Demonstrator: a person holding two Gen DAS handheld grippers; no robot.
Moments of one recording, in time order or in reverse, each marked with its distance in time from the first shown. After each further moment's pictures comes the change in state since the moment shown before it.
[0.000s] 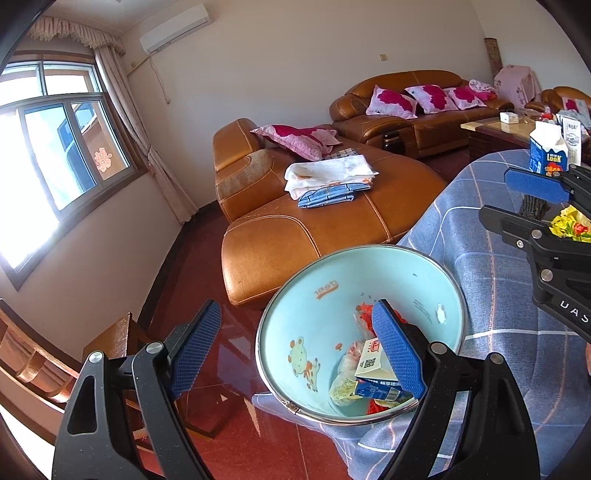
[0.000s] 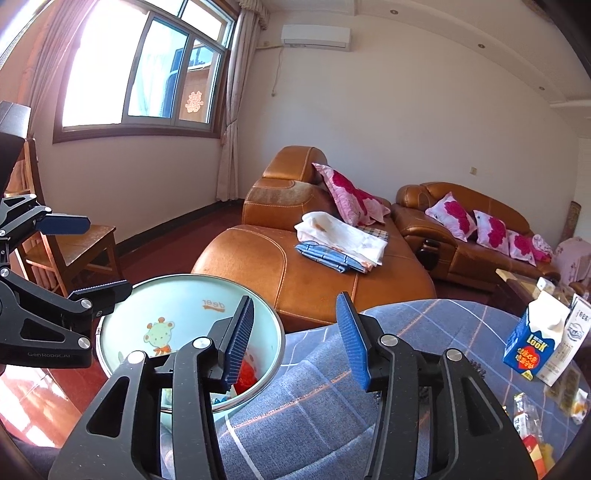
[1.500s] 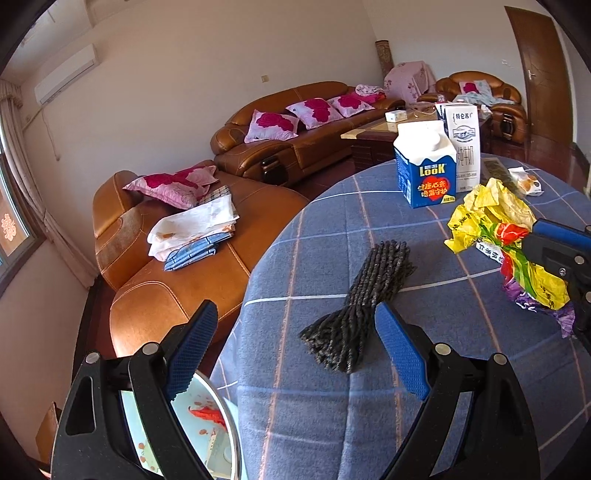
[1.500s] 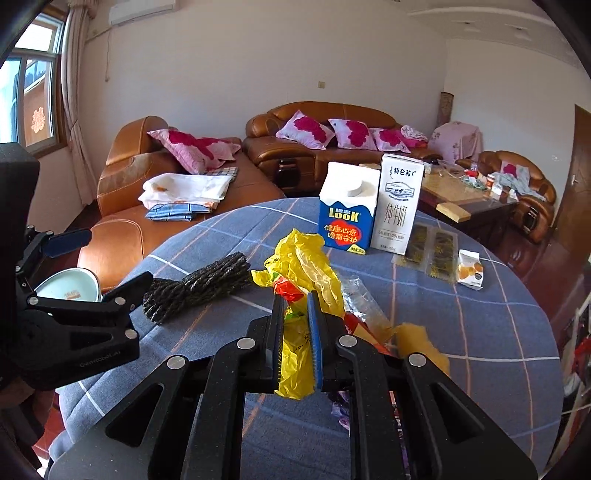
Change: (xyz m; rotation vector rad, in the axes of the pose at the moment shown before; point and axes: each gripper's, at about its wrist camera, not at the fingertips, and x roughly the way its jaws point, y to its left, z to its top) left arm 0.028 -0.186 0.080 0.214 -0.103 -0.386; right arm -0.070 -0.148 -0.060 0.379 0.224 -0.454
